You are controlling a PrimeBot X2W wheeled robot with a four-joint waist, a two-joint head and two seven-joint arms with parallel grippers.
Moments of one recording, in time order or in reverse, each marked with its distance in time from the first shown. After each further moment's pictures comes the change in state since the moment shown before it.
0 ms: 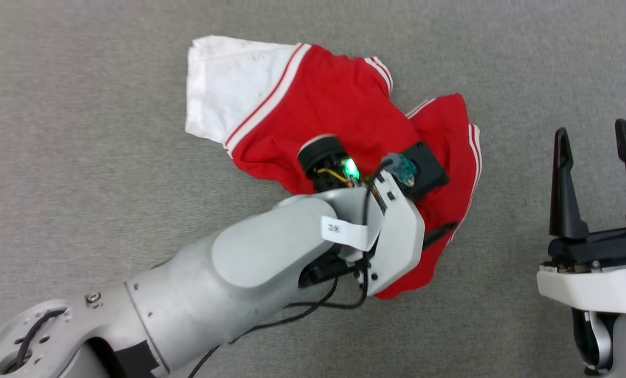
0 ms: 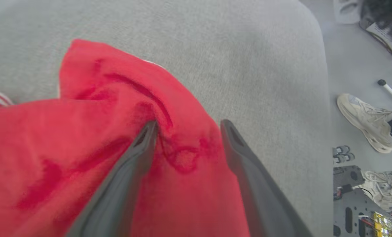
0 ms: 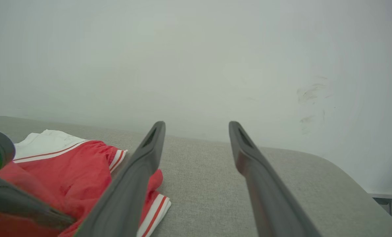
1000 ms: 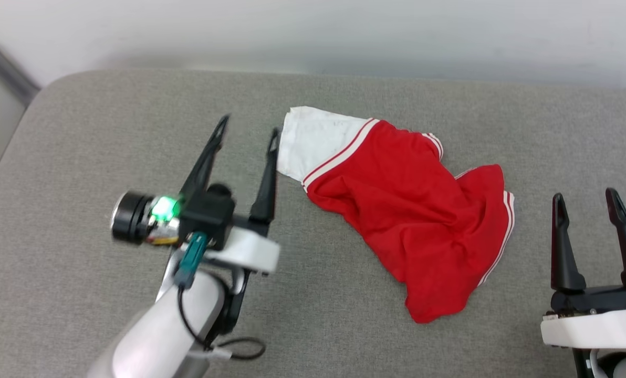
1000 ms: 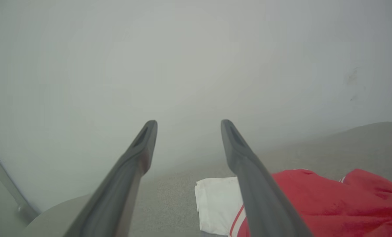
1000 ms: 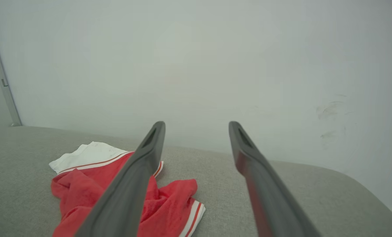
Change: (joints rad) left arm 0.564 0.101 0.634 -0.204 0.562 0.507 -0.561; right arm 0.151 0.001 -0.046 0.058 0.001 0.000 0.000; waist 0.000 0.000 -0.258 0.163
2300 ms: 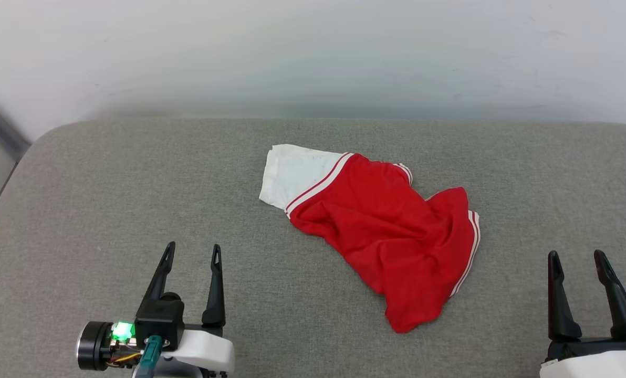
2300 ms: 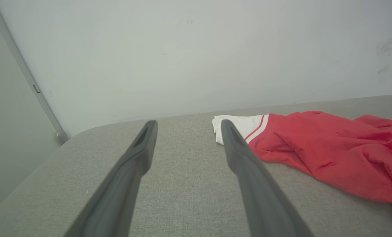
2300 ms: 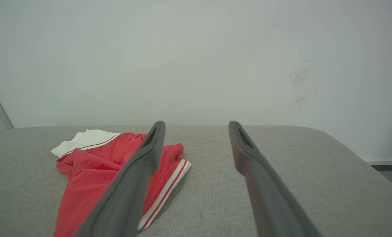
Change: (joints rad) left arm 0.498 -0.186 0.439 -0.030 0.259 -0.198 0.000; right arm 0.131 0.000 -0.014 0.089 0.107 0.000 0.000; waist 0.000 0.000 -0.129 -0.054
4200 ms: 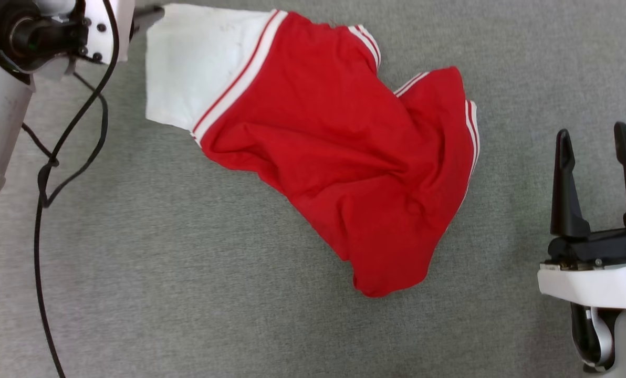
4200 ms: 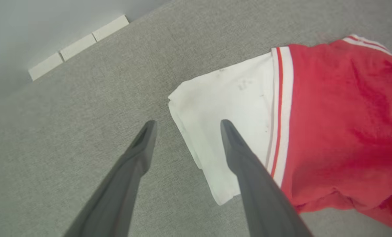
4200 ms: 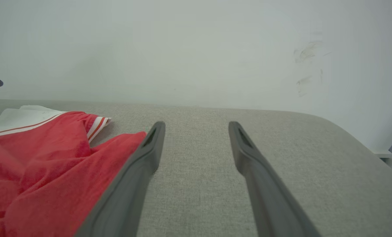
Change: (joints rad) left arm -1.297 0.413 -0.482 0.440 -0.761 -0.309 1.165; right arm -0.277 0.000 0.056 -0.121 -0.046 0.000 0.000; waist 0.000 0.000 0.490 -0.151
